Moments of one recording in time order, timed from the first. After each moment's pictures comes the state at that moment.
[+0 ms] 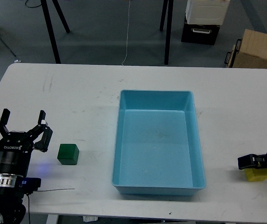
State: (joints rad) left arm 0.25 -0.04 -1.54 -1.53 -0.23 -0.49 0.12; right arm 0.97 -0.99 -0.10 1.59 -0.97 0.49 -0.44
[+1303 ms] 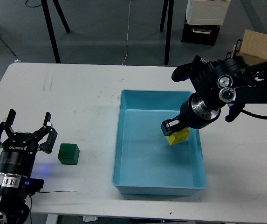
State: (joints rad) left arm 0.23 -0.04 -1.52 -1.50 -0.20 -0.49 0.12; right arm 1.66 -0.26 -0.49 1.40 -0.57 0.48 -0.45
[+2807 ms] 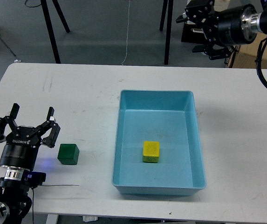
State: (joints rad) left arm 0.18 -0.04 -1.48 -1.47 -0.19 -0.49 0.13; right arm 1.13 -0.64 0.58 1.03 0.14 0.42 -0.28
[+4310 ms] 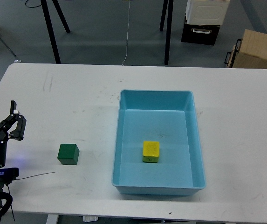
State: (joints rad) left arm 0.09 0.13 -1.61 -1.39 -0.21 -0.49 -0.05; right arm -0.58 -0.36 1.79 1.53 0.40 0.49 -0.13
